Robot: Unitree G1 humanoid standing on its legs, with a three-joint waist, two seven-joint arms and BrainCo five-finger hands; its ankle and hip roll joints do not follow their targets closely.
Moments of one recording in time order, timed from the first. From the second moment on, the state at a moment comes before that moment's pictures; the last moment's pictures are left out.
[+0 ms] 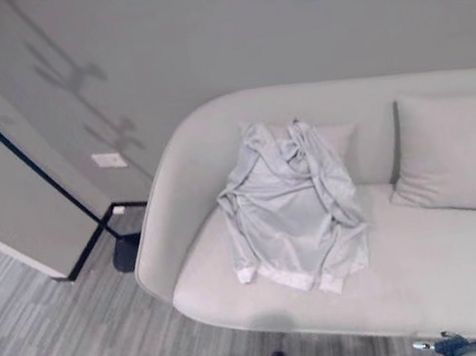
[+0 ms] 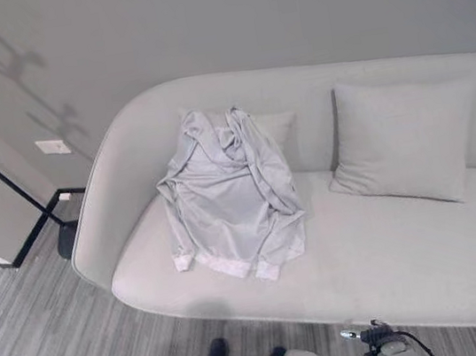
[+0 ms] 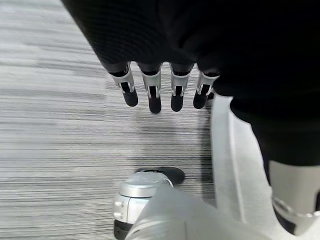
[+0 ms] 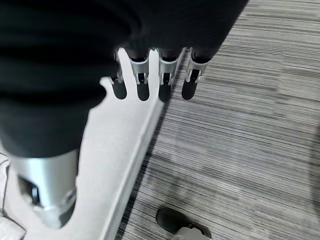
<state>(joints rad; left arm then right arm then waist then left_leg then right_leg) 0.01 0.26 -0.22 1.29 -0.10 -0.04 0.03 -0.07 -0.34 0.16 1.26 0.09 0.02 -0.13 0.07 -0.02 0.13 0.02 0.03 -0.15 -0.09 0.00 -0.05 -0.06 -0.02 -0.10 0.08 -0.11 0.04</state>
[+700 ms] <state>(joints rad) 0.04 0.27 -0.18 1.25 -0.10 -0.05 0.04 0.00 -0.34 0.16 1.15 0.09 0.01 -0.15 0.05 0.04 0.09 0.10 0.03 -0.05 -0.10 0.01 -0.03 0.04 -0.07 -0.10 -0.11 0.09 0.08</state>
